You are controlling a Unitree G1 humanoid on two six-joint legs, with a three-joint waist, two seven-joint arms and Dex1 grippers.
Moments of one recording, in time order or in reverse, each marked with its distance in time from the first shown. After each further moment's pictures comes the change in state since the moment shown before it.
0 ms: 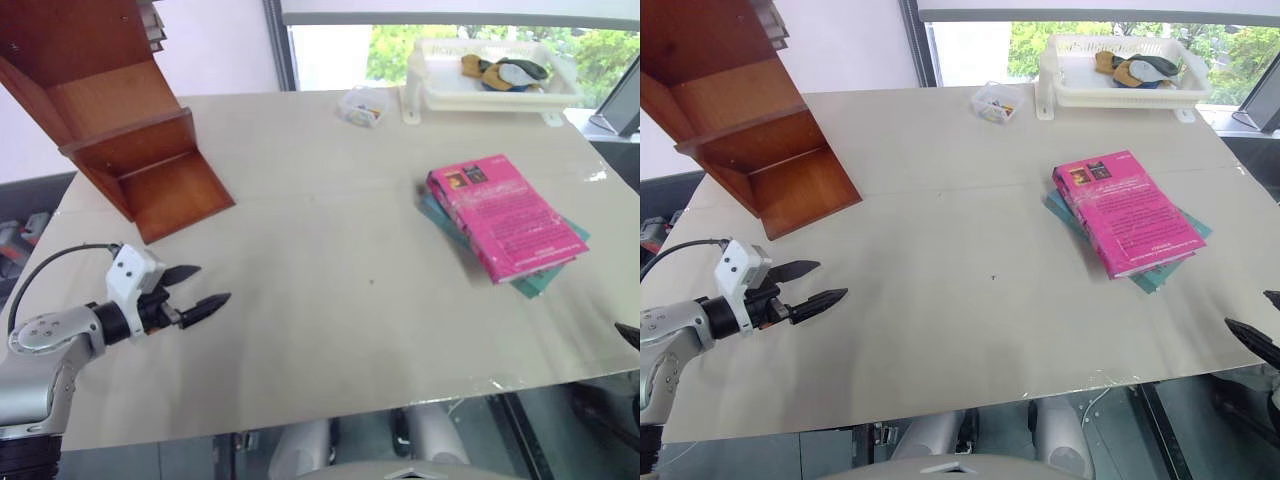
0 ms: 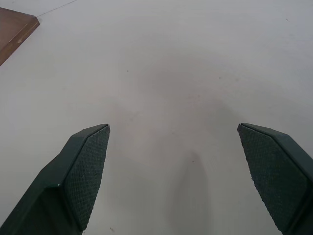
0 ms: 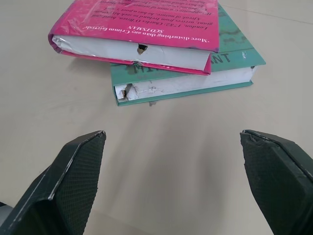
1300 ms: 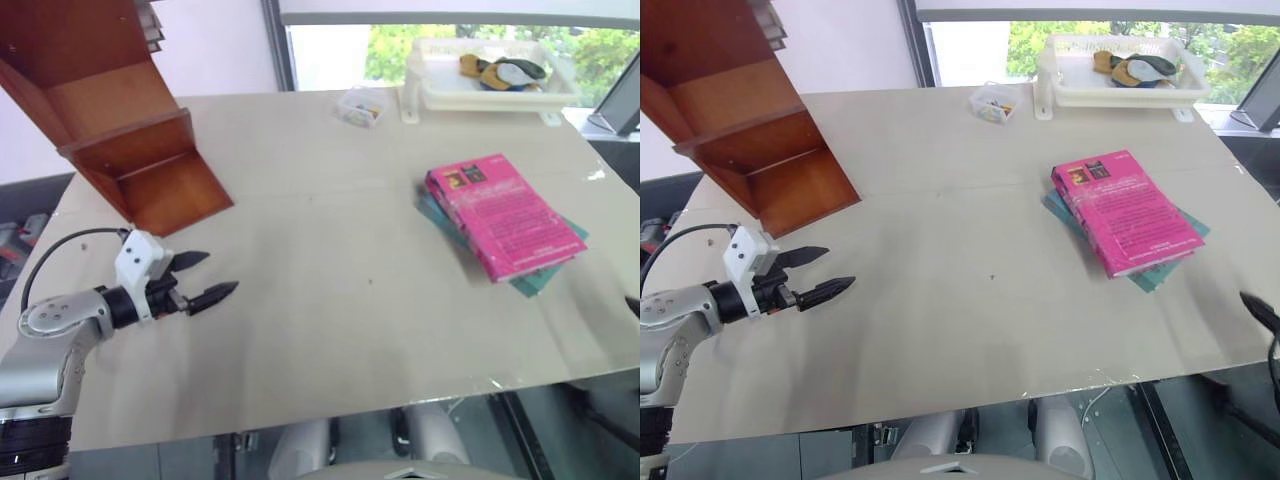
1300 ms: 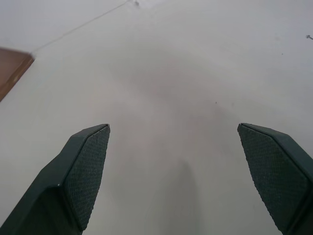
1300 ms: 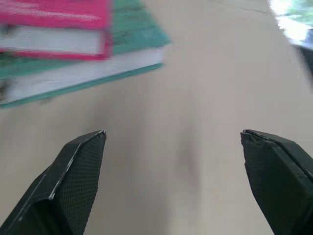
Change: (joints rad) left arm -0.123 0.000 -0.051 0.024 0.016 -0.019 -0.026; right arm -0.251 -0.005 0.067 0.081 -0.200 0.098 -0.403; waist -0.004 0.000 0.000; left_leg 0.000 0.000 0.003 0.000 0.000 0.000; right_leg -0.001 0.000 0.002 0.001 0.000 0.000
